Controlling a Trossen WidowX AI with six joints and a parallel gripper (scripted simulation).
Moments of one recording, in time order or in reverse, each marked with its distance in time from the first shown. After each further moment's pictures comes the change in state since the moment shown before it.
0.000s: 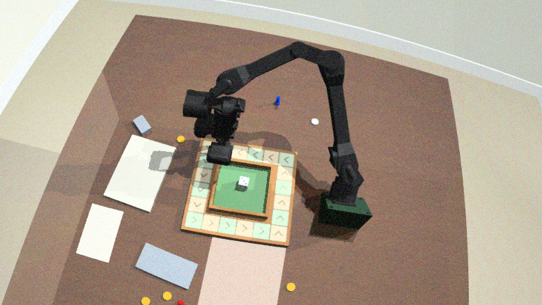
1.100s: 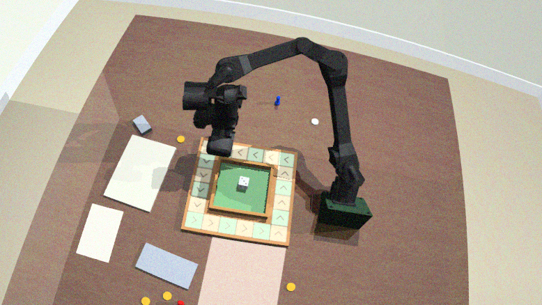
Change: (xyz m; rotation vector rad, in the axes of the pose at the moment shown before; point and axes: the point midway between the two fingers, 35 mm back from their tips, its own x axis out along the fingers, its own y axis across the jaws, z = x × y) arm -0.044 0.001 -0.001 0.001 0.000 0.002
